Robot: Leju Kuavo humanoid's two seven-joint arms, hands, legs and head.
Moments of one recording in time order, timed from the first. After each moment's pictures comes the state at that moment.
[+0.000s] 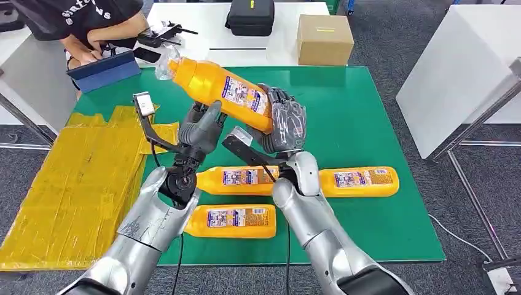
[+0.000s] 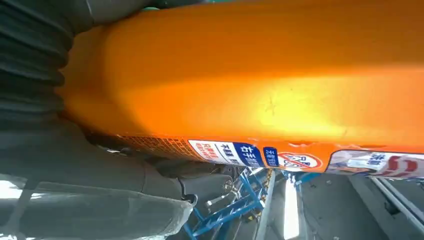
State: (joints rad) left arm -0.63 -0.29 -0.34 -1.06 0.73 -0.18 -0.03; right arm -0.66 0.35 0.18 -0.83 1.07 -0.70 -0.24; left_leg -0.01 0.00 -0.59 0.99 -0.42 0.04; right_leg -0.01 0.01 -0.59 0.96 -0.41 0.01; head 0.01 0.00
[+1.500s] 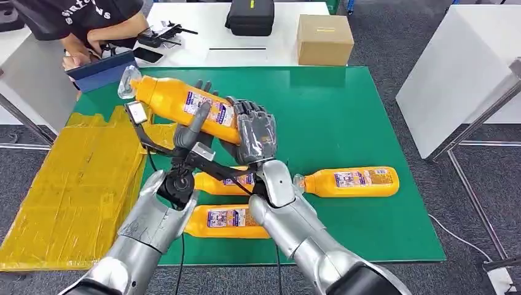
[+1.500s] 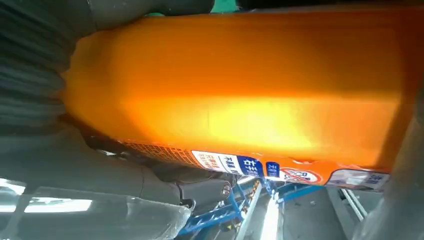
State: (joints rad) left arm -0.62 -0.30 -0.28 -1.01 0.76 -0.19 -0.08; right arm -0.68 0.36 0.50 -0.76 1.12 -0.70 0.02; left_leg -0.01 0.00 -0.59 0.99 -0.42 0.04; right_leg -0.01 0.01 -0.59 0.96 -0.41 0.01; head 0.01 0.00
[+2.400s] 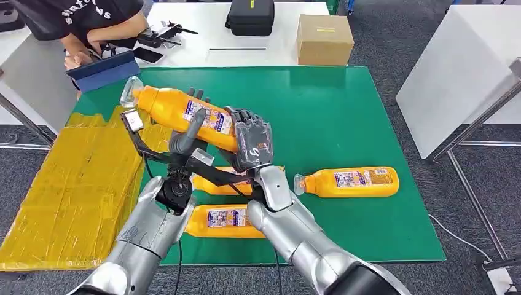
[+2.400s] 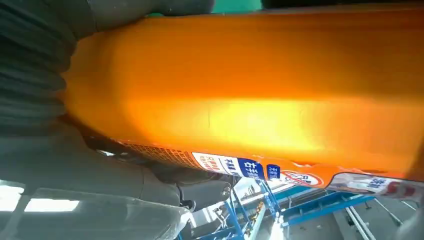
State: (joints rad) left arm -0.59 -0.30 -0.24 -1.01 0.70 -0.16 -0.13; right arm -0.69 0.36 0.55 -0.69 1.04 -0.70 0.03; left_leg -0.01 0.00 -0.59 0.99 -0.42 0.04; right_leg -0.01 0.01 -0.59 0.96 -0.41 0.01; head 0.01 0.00
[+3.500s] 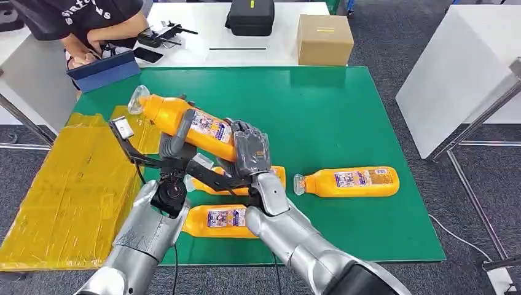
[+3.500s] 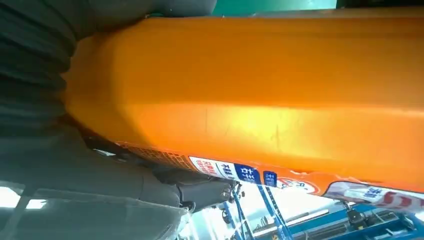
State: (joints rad) left arm -0.56 -0.30 -0.18 -1.02 0.64 -0.14 -0.17; right arm -0.70 0.36 0.66 -0.60 0.87 -0.70 0.06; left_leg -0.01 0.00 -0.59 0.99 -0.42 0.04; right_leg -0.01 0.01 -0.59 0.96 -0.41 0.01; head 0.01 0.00
